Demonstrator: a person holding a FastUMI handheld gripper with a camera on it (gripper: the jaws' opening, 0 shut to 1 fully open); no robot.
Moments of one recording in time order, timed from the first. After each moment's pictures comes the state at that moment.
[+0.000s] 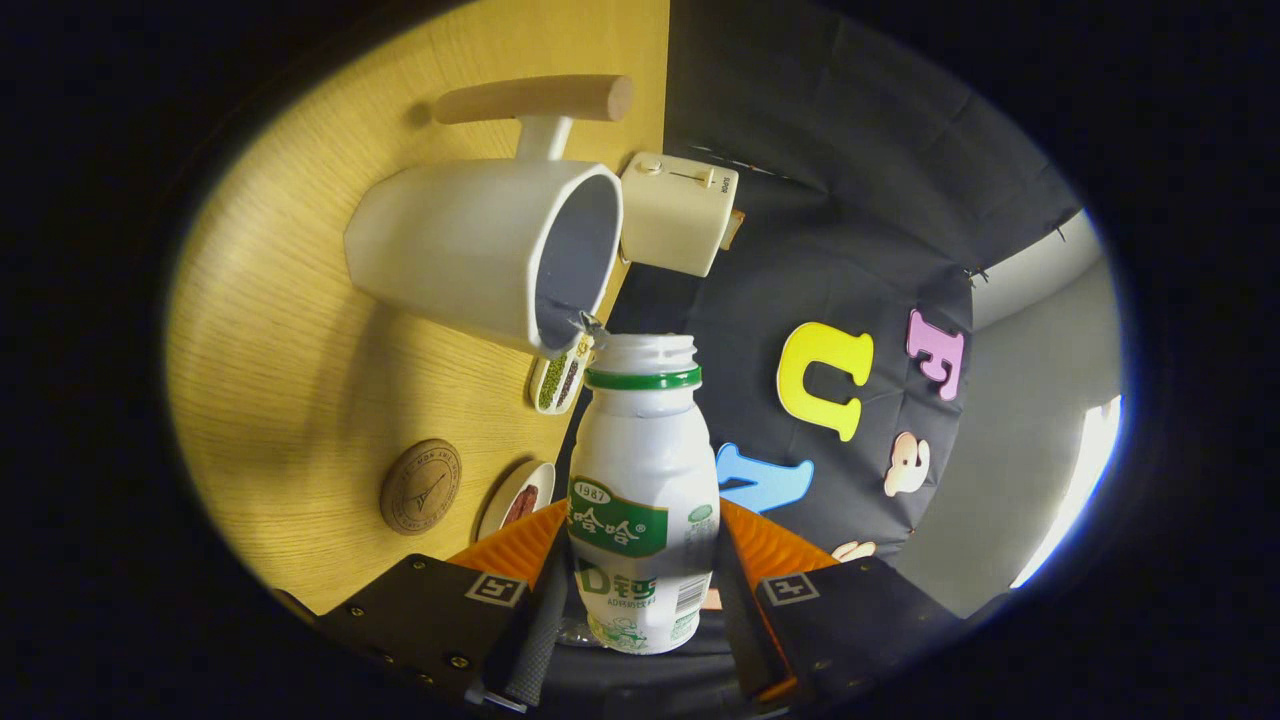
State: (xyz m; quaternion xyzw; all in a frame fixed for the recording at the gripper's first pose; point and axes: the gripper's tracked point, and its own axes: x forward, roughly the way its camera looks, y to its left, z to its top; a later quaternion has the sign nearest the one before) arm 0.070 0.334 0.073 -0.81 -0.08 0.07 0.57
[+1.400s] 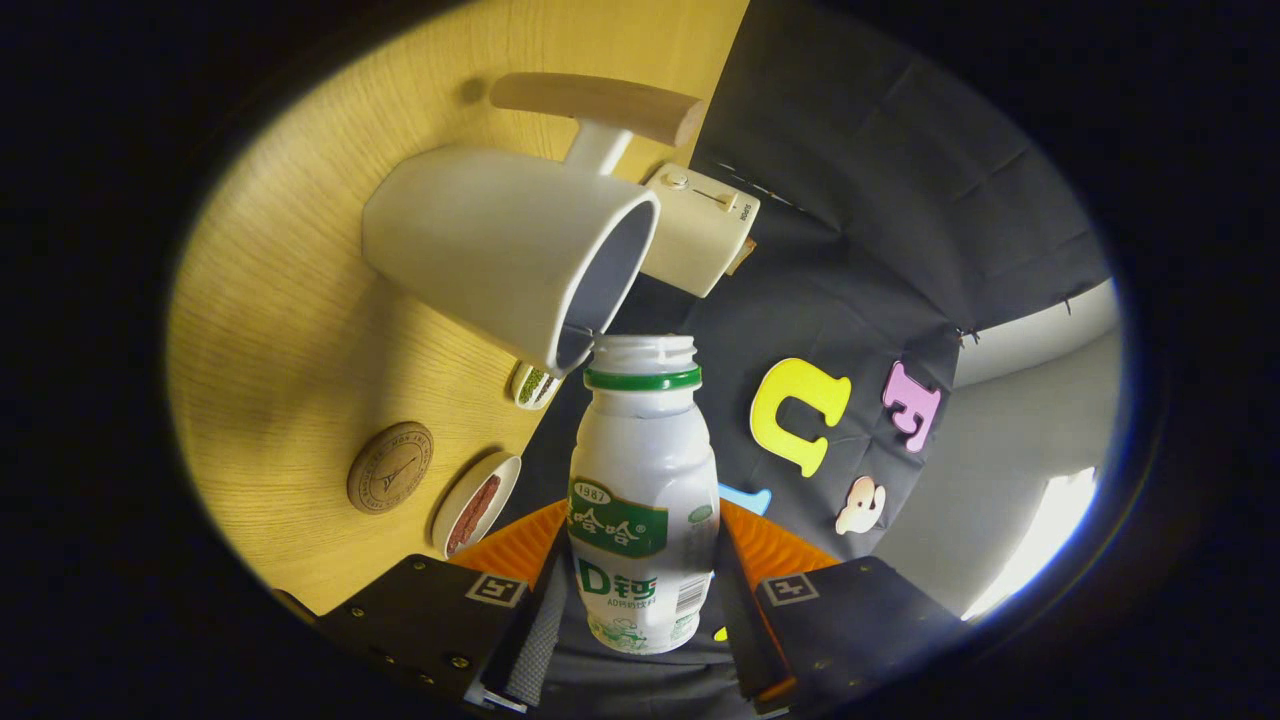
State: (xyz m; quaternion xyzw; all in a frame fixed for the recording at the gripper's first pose) arm 0.066 0.347 0.075 -0.85 -0.11 0.05 0.51
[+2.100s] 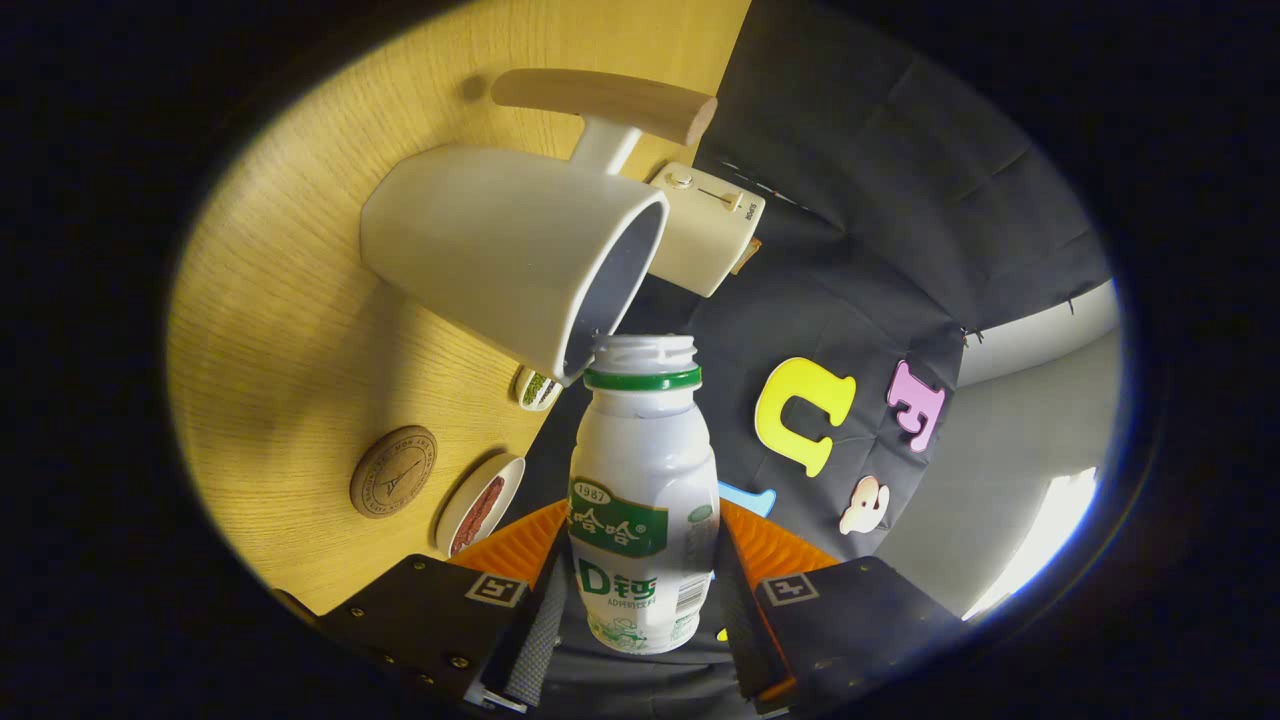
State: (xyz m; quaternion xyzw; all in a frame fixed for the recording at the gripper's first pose) arm 0.070 0.348 0.075 -0.85 -0.11 0.05 0.51
